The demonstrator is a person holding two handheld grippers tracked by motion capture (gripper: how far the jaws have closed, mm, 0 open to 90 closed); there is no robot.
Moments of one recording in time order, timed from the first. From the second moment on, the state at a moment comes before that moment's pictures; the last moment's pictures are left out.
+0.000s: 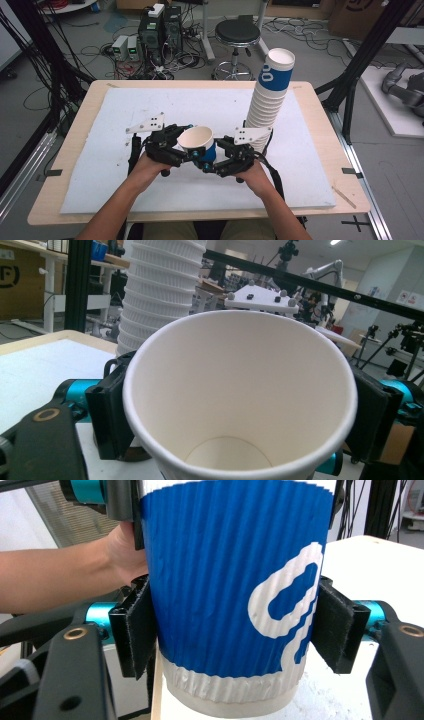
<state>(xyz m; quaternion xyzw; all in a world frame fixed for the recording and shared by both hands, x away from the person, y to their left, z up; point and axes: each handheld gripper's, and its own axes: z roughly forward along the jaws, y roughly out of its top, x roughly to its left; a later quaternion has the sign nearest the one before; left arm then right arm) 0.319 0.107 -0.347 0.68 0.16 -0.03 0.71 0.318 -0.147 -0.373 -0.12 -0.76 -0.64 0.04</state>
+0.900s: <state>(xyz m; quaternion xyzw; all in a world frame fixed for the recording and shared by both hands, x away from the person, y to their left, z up) 0.326 0.152 -0.328 0.70 0.22 0.10 0.68 0.302 -0.181 -0.352 -0.13 -0.83 -0.55 -0.05</state>
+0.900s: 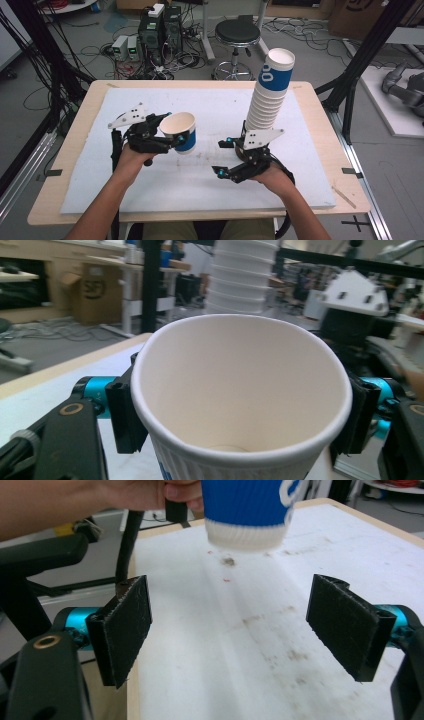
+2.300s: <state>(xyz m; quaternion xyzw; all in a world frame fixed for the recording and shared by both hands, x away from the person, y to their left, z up) 0.376 0.228 -0.374 0.65 0.33 0.25 0.64 0.277 -0.286 -0.359 -0.22 -0.79 -0.56 -0.13</state>
